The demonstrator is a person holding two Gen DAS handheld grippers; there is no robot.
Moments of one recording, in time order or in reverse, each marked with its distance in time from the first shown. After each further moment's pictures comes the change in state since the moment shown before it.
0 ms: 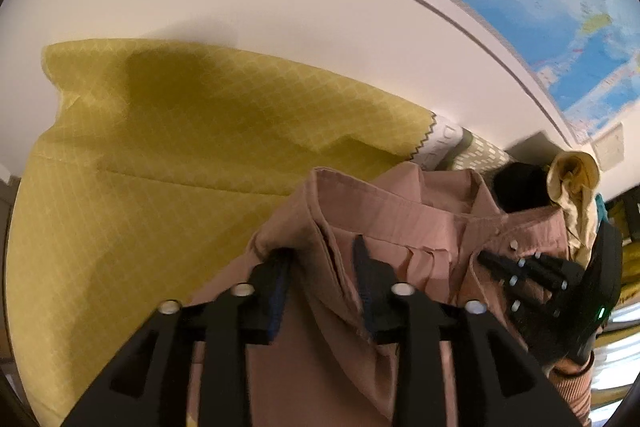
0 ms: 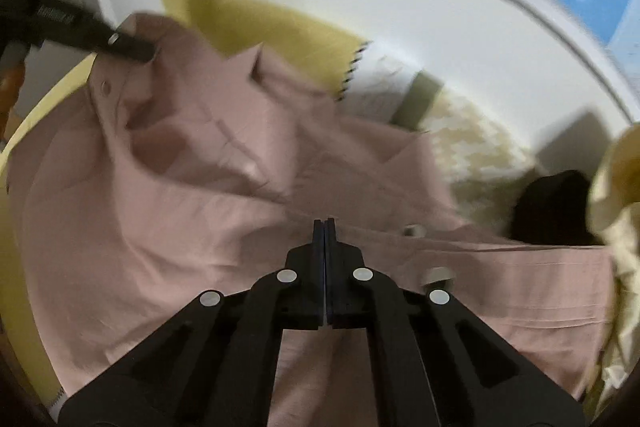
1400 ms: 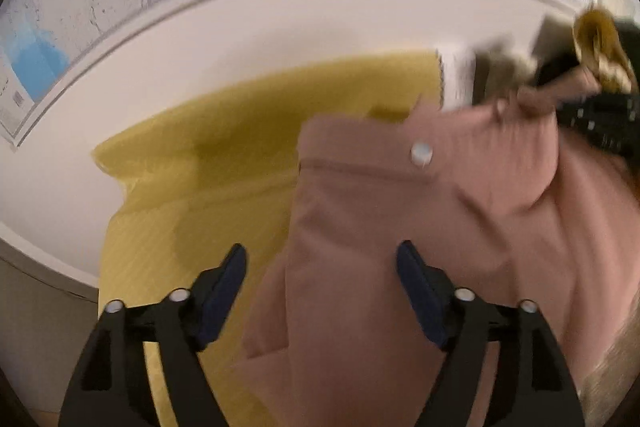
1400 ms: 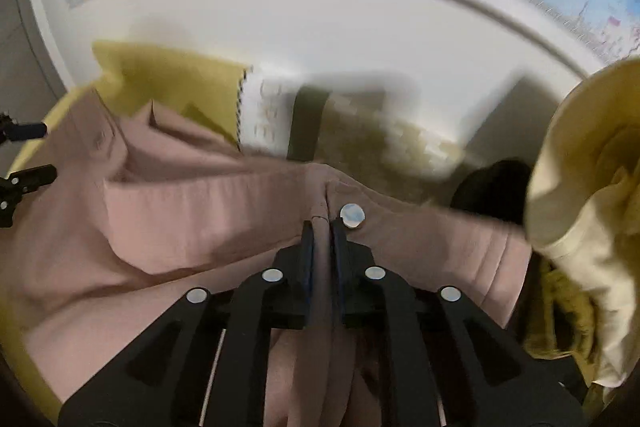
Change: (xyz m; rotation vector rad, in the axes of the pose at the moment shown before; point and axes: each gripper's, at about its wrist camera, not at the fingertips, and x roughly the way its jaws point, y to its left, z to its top) left arm 0.000 -0.014 -0.054 0.400 -0.102 0.368; right arm 0.003 -0.055 0.000 0.165 -0.019 -0.081
